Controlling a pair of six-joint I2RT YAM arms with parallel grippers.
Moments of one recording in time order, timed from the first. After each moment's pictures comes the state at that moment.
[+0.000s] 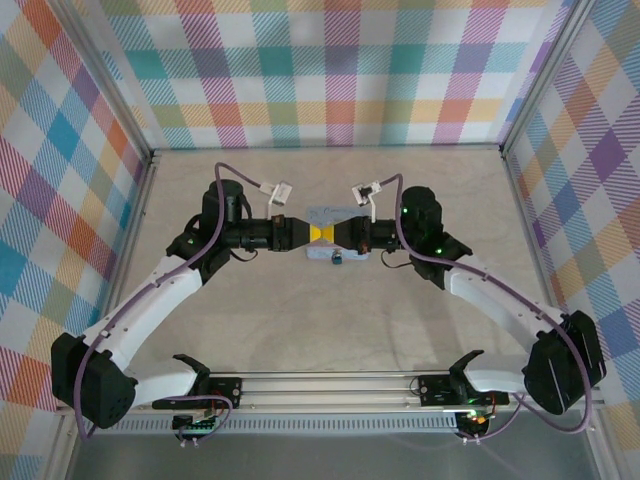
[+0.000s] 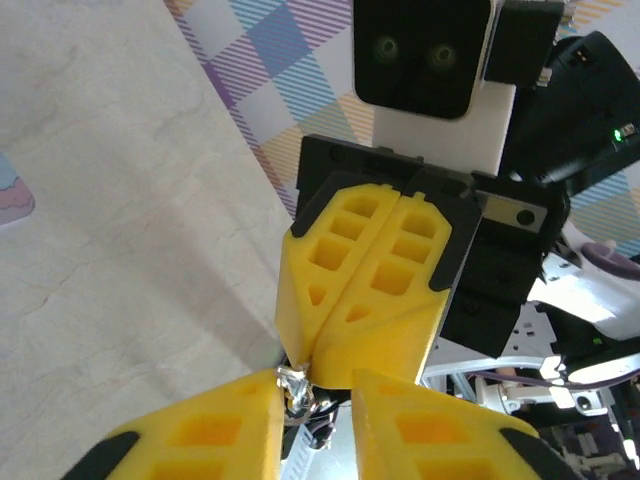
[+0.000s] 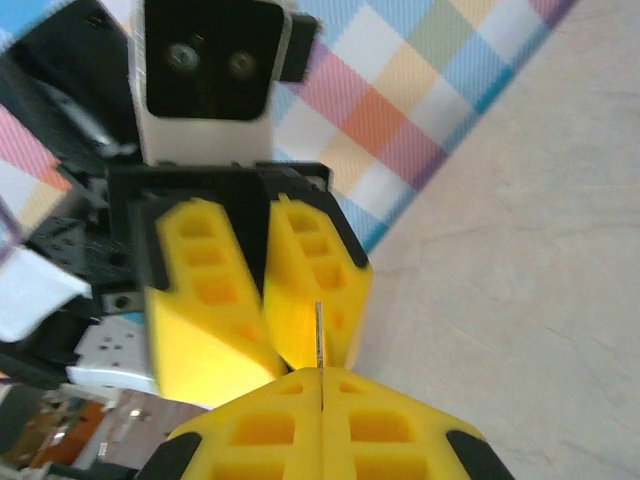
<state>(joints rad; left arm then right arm) -0.47 1.20 1.03 -0.20 0.89 -0.69 0.59 1.24 0.92 0.13 -0.82 0.71</state>
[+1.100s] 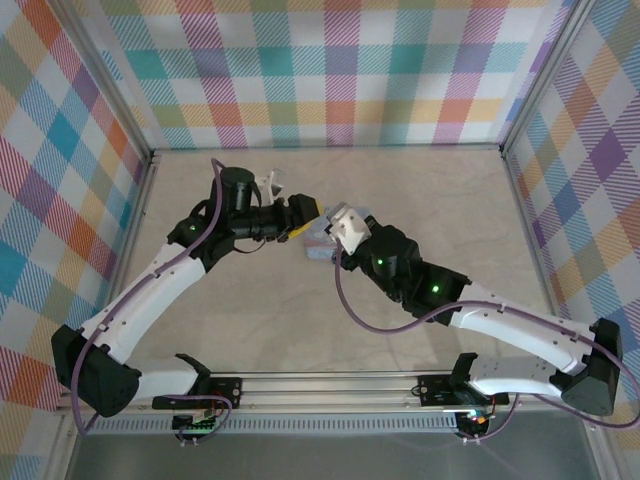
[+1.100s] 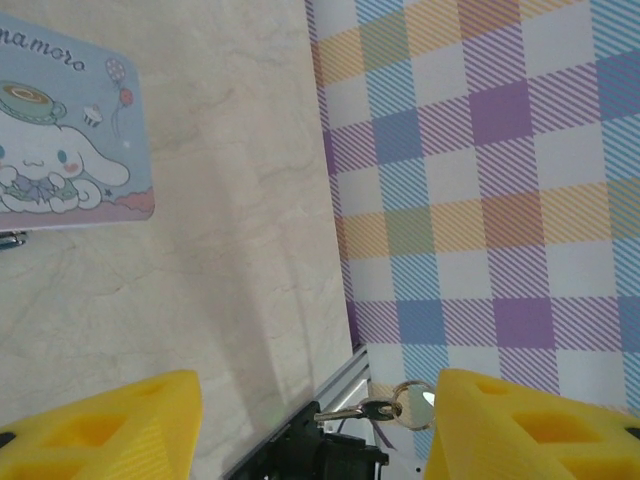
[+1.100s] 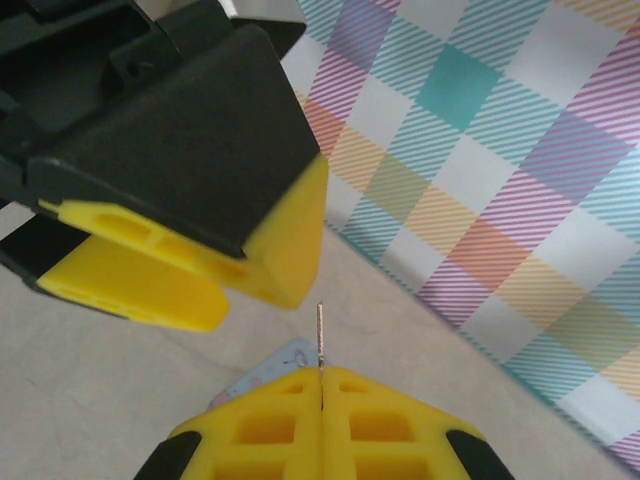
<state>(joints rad) -0.55 1.26 1.21 -0.42 0.54 -0.95 1.07 1.12 0.99 -0.09 0.48 -0.31</state>
